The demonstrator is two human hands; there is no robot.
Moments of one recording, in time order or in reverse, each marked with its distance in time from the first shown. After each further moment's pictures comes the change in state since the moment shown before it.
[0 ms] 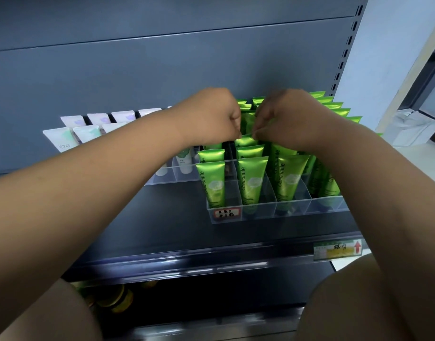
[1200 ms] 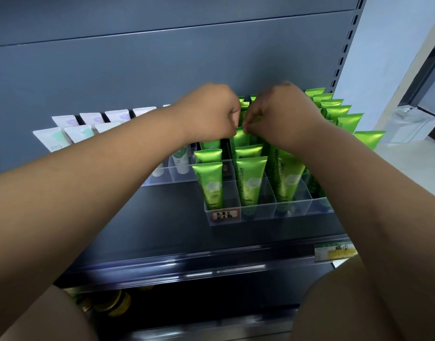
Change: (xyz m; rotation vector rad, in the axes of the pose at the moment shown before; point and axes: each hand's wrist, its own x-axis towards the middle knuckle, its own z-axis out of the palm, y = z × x) left_hand 0.019 -0.010 0.010 0.082 0.068 0.068; right_hand 0.017 0.000 0.022 -0.156 0.164 0.010
